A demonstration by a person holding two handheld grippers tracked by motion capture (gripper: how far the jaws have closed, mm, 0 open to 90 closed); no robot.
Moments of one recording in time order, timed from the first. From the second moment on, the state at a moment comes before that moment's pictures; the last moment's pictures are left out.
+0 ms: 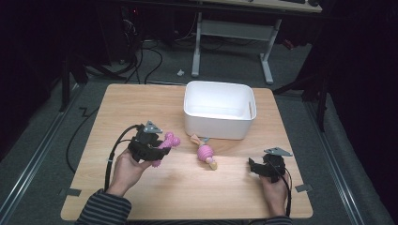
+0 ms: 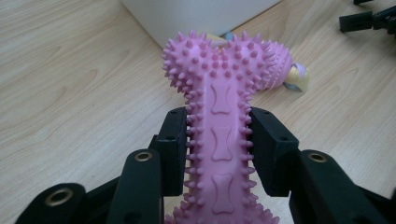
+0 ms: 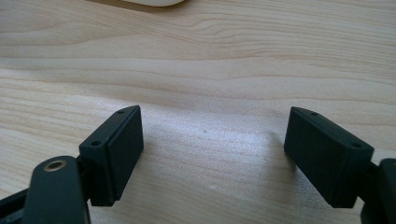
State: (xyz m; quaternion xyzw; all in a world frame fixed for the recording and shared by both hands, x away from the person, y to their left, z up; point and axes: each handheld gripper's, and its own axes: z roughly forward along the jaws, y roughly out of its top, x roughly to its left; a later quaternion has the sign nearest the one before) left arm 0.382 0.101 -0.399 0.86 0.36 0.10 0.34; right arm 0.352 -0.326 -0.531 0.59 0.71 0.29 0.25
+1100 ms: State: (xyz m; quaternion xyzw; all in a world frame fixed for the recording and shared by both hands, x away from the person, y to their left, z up) left arm 0.425 0.067 -0.335 0.87 0.32 0.07 0.37; right arm 0.352 -0.326 -0.531 0.59 0.71 0.29 0.25
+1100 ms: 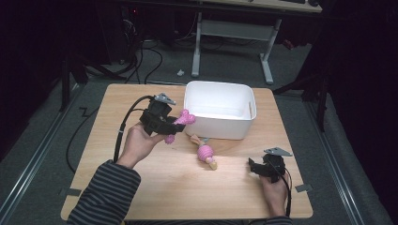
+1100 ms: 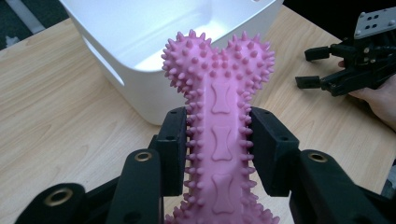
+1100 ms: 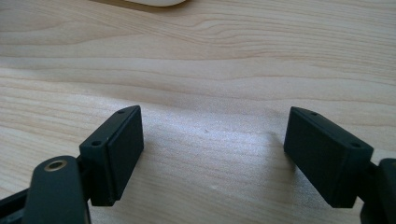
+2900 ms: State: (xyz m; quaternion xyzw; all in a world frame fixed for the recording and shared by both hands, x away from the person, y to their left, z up) left arm 0.522 -0.038 -0.328 0.89 0.30 0.10 0.34; right arm 0.351 -0.324 -0.531 0.58 0.72 0.29 0.25
